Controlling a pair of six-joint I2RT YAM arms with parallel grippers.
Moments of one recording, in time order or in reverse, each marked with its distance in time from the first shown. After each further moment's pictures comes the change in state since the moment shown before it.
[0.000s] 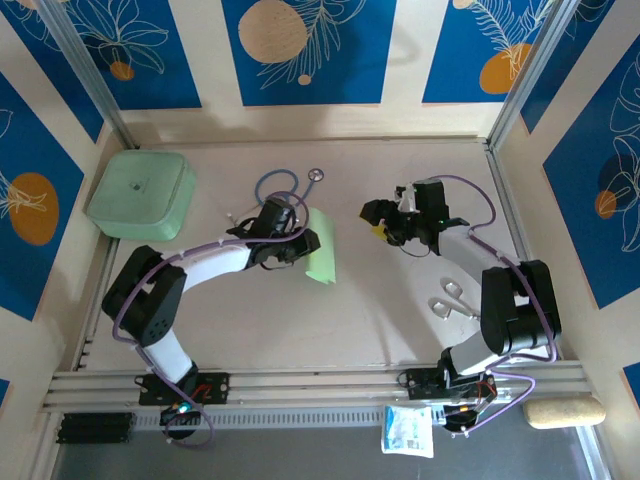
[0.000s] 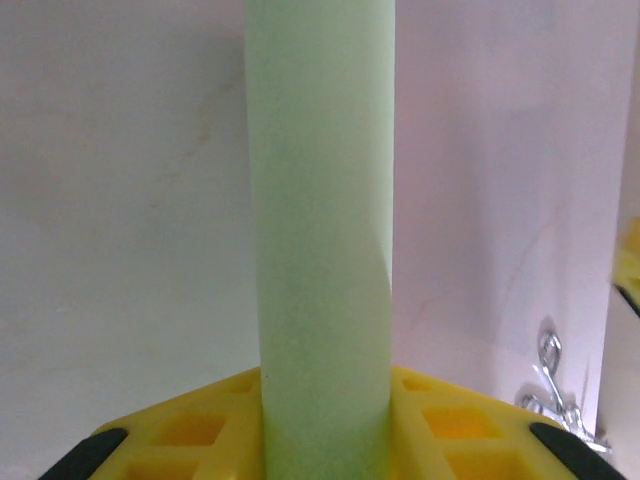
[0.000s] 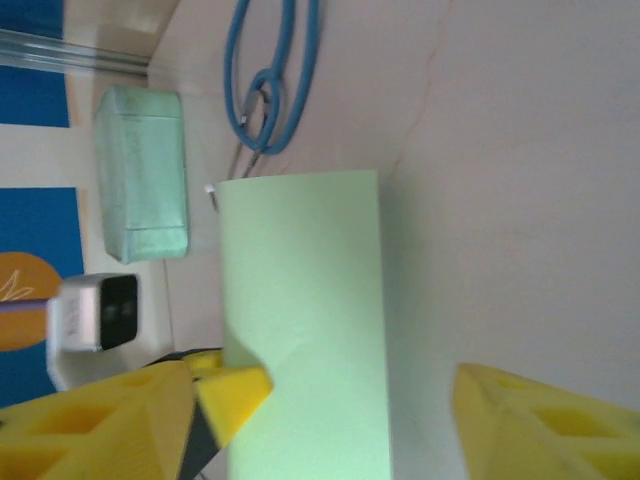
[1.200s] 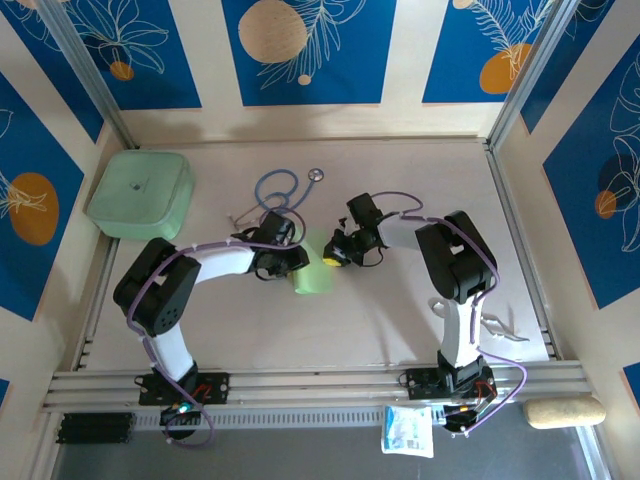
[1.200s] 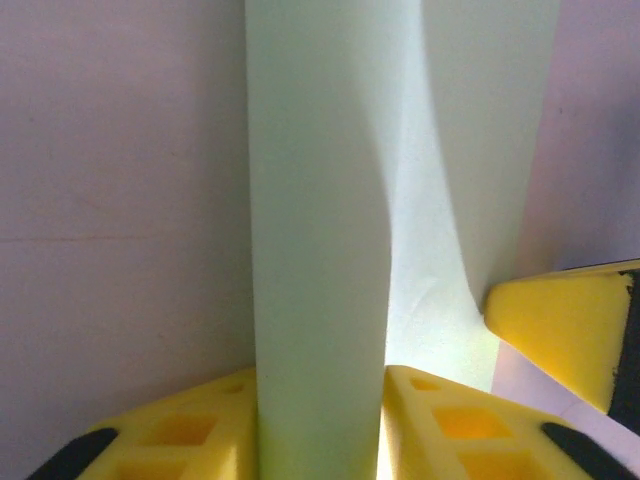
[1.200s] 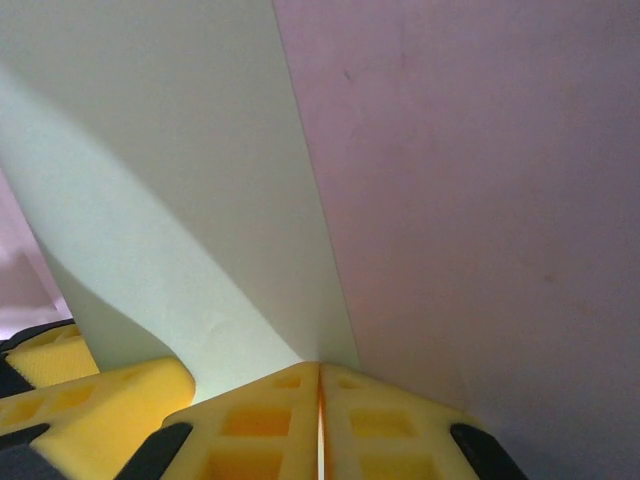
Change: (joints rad) left arm 0.009 0.074 -0.035 -0.108 -0.087 0.040; right arm 0.283 0.463 0.243 -0.181 0.042 -0.018
